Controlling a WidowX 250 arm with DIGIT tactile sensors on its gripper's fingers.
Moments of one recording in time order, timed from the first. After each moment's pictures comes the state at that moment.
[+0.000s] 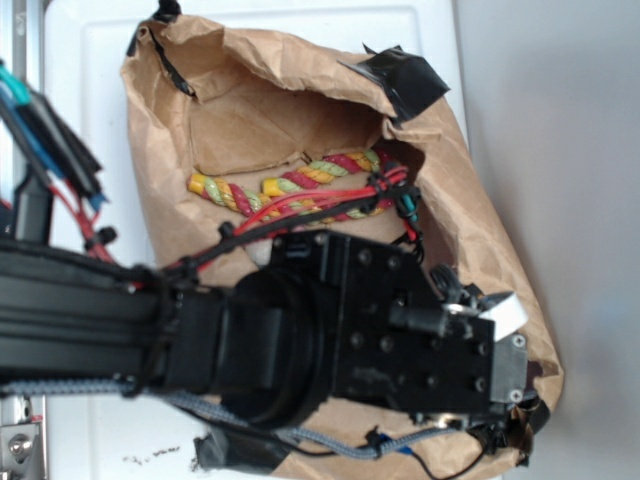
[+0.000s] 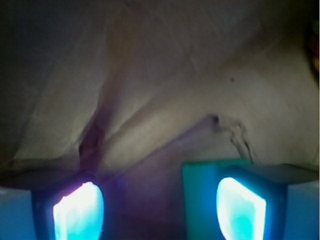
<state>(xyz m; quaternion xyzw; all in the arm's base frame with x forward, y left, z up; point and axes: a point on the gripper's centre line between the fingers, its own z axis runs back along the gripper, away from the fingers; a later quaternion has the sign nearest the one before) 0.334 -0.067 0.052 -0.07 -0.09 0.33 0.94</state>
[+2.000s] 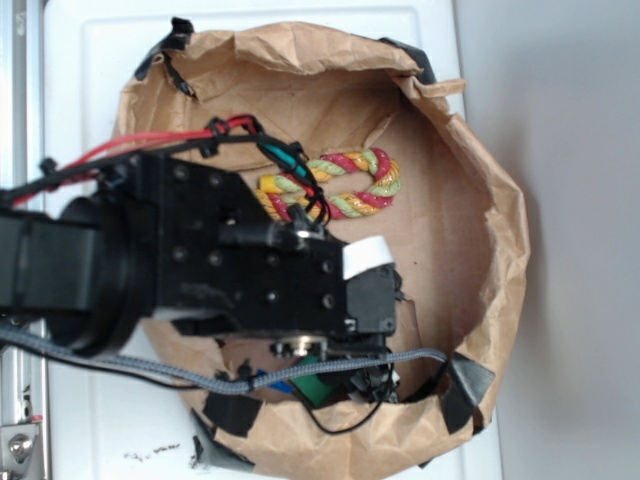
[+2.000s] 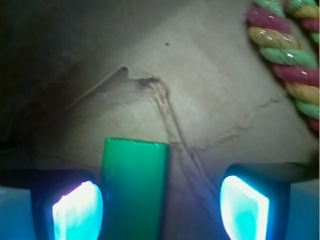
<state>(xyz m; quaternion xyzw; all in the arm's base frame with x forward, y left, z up) 0.280 -0.045 0.058 -0.08 -0.08 0.30 0.95</state>
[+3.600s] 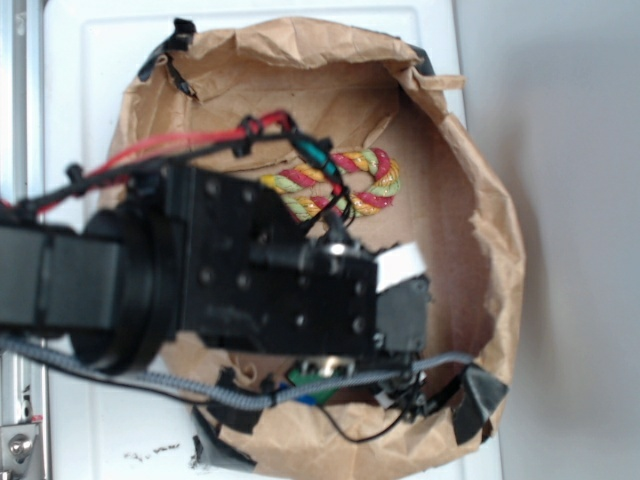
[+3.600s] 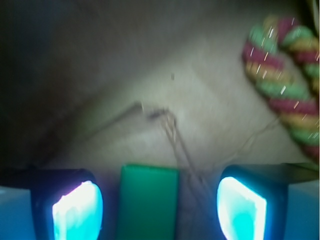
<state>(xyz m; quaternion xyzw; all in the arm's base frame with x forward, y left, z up) 0.294 -0.050 0.057 -0.06 -0.10 0.30 0.95</state>
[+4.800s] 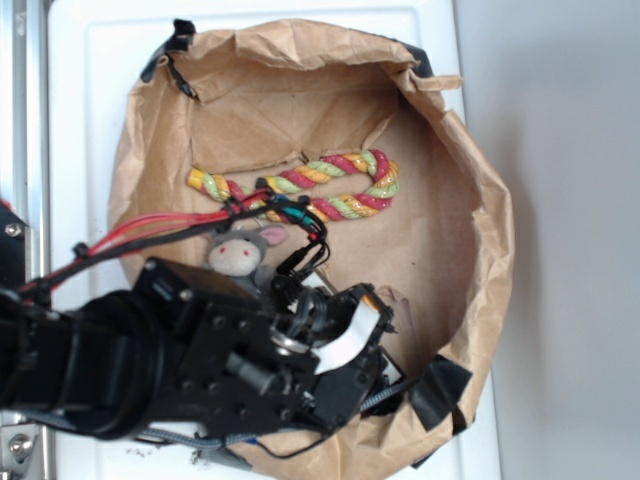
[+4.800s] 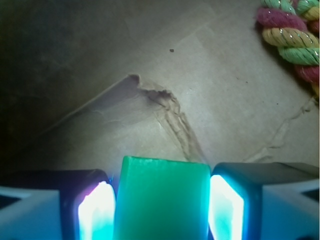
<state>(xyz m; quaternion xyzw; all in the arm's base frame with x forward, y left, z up) 0.293 -0.058 0.012 -0.04 -0.17 0.32 0.93</state>
